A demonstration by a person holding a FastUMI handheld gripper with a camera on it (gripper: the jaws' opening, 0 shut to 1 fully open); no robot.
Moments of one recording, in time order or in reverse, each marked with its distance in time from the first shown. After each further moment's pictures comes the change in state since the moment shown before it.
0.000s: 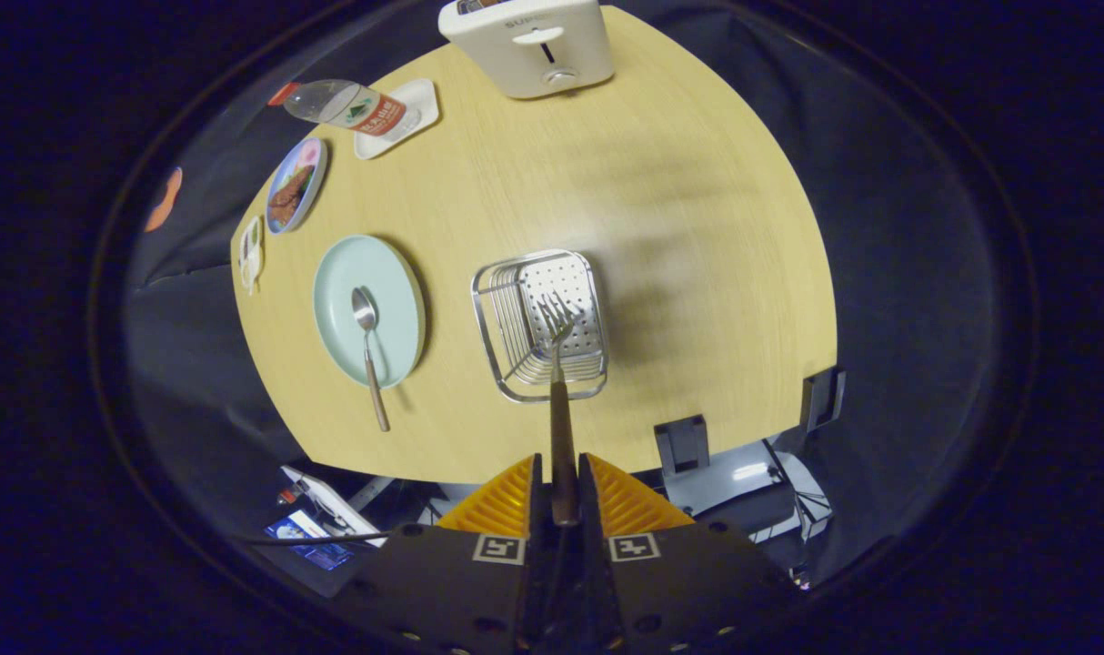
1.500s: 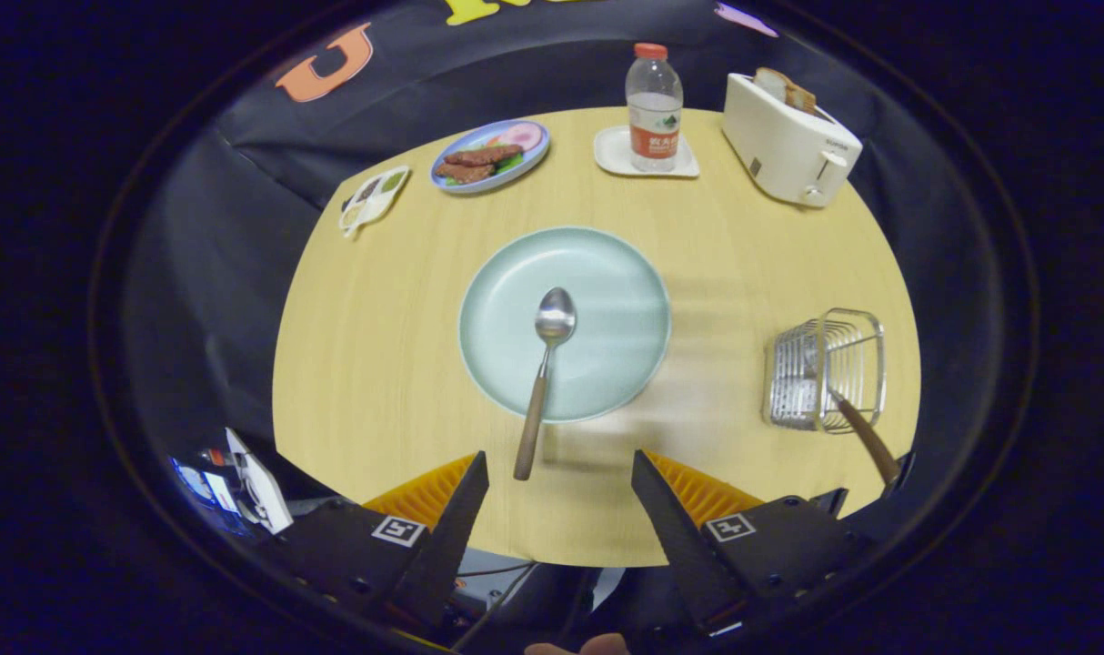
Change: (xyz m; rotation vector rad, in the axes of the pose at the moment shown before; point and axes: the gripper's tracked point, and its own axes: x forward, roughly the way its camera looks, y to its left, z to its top) arm 0.103 0.198 -0.045 -0.344 -0.406 -0.001
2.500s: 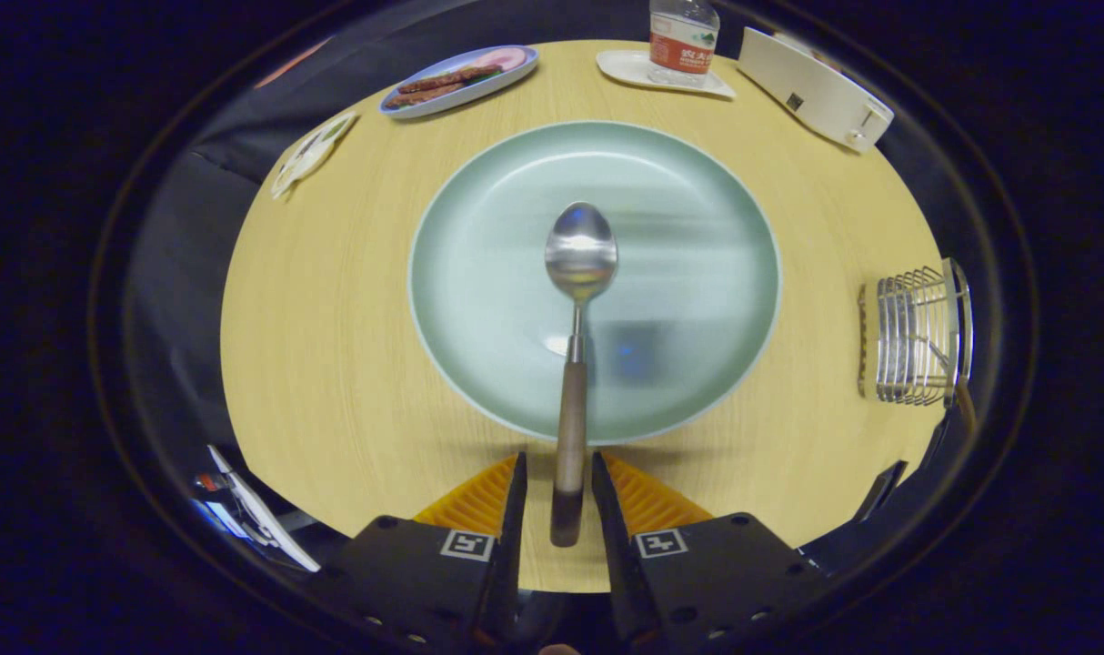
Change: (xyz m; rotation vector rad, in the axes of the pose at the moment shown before) arm 0.092 0.022 -0.007 0.083 0.135 -0.093
